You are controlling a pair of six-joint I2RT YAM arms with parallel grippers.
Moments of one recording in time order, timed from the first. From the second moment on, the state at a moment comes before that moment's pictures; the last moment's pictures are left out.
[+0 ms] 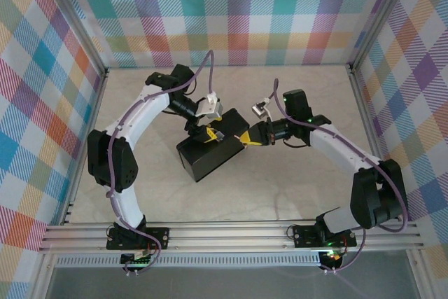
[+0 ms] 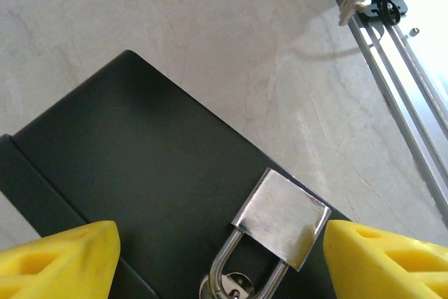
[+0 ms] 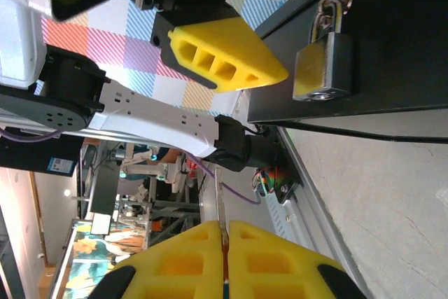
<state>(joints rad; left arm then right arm) -0.38 1.83 1.70 -1.23 0.83 1.29 0.38 1.45 1.01 -0.36 -1.31 0.48</state>
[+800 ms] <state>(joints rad) -0.38 1.83 1.66 -1.27 0.89 1.46 0.38 1.48 0.99 -0.37 -1.31 0.48</state>
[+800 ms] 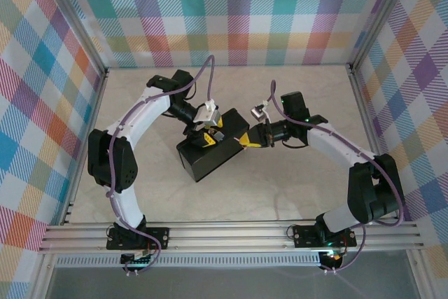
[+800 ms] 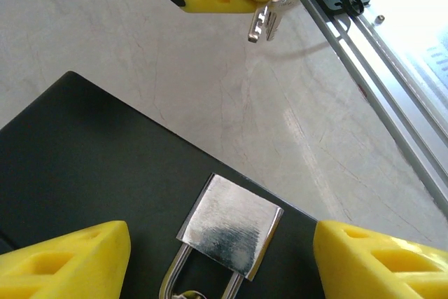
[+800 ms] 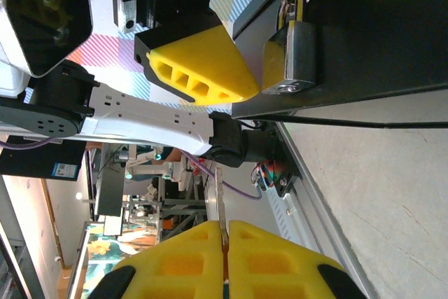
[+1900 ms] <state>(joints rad) -0.46 1.84 1.65 -1.14 0.85 1.22 0.38 1.54 0.94 -0.23 -1.32 0.52</state>
